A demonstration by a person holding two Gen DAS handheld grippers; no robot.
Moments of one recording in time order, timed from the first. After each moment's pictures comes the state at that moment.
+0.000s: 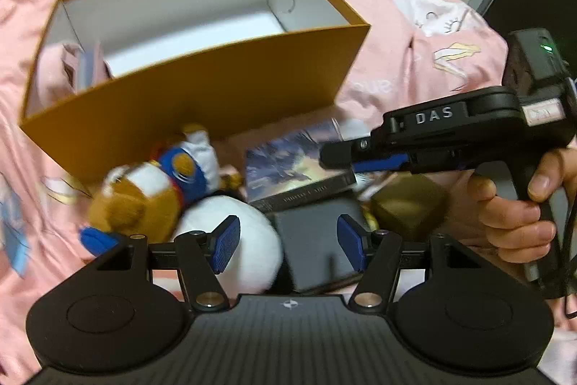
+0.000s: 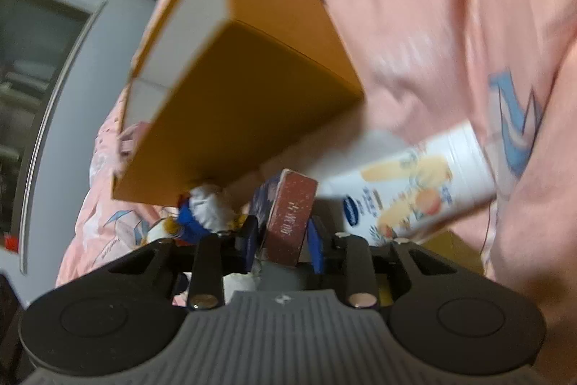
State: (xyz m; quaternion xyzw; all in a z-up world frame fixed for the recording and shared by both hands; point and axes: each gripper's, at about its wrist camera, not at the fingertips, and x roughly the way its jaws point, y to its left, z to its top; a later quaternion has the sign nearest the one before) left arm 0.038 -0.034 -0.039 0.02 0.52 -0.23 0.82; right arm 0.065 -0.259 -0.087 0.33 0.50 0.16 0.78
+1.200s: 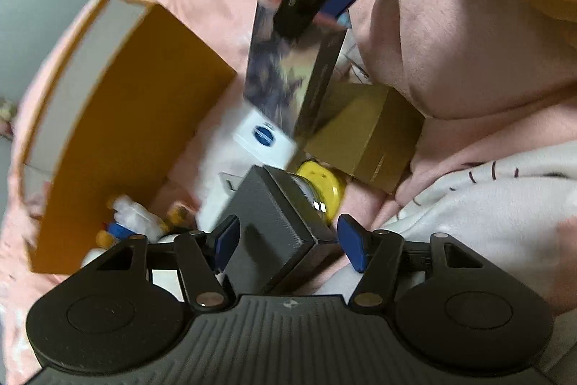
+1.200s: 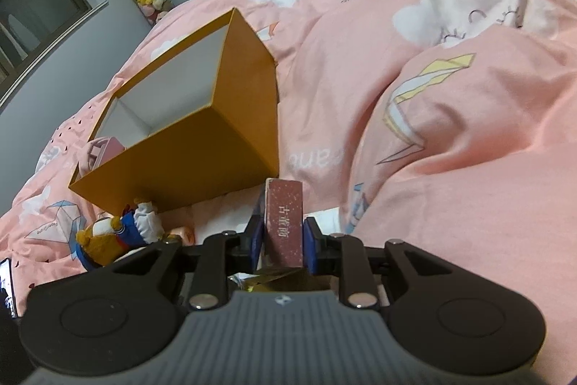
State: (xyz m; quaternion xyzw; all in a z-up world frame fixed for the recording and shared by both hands) left arm -0.026 -0.170 -0.079 0.38 0.44 -0.21 0.78; right arm 0.020 -0.299 -0.039 0.17 0.42 0.09 0.89
